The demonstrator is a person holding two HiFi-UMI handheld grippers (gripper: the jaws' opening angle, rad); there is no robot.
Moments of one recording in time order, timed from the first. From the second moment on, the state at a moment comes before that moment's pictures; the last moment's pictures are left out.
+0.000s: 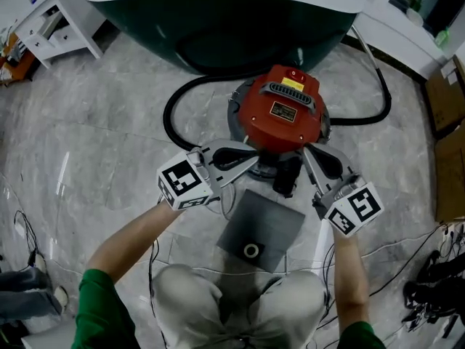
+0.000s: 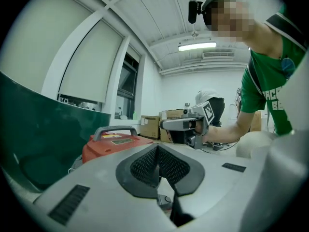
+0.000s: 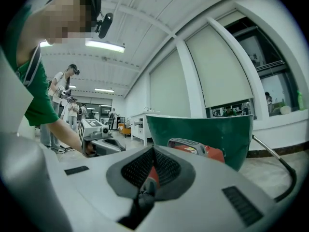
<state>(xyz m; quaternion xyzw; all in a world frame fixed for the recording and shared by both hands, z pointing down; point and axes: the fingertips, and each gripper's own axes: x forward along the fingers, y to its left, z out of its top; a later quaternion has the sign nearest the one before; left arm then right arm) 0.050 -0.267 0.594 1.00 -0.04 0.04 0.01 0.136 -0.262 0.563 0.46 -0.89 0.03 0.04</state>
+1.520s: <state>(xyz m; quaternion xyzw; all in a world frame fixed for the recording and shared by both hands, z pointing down) 0.021 -0.033 0.875 0.99 0.04 0.16 0.04 0.065 -0.029 0.908 0.38 -0.89 0.15 0.21</state>
